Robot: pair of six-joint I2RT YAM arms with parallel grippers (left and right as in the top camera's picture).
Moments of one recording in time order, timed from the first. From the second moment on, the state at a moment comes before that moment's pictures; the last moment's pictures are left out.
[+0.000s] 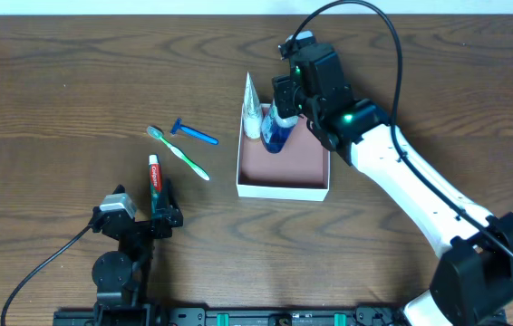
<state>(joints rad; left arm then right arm) 0.00 0.01 0.02 -0.12 0.02 -0.30 0.53 1.73 1.39 -0.31 0.07 0.21</state>
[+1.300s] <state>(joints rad) 0.00 0.01 0.02 -0.12 0.02 -0.30 0.63 1.86 1.39 -0.25 0.23 0.08</state>
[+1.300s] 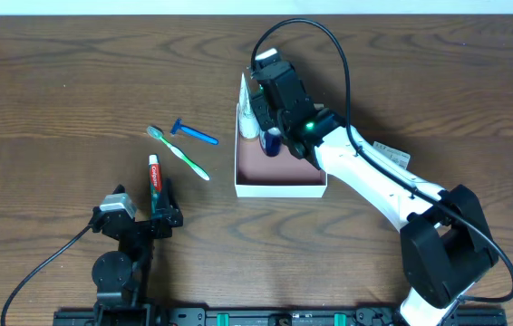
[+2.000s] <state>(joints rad) 0.00 0.01 0.02 -0.12 0.02 -0.30 0.67 1.86 1.39 -0.24 0.25 0.08</state>
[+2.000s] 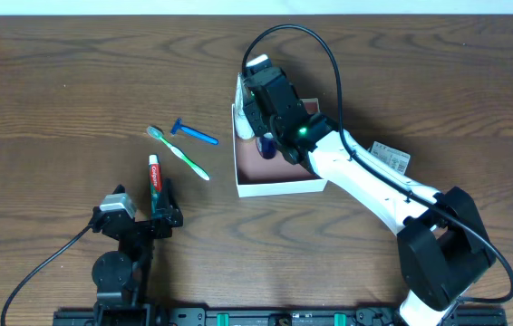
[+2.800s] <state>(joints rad) 0.00 0.01 0.02 -0.12 0.02 -0.30 0.67 1.86 1.39 -0.27 0.28 0.06</state>
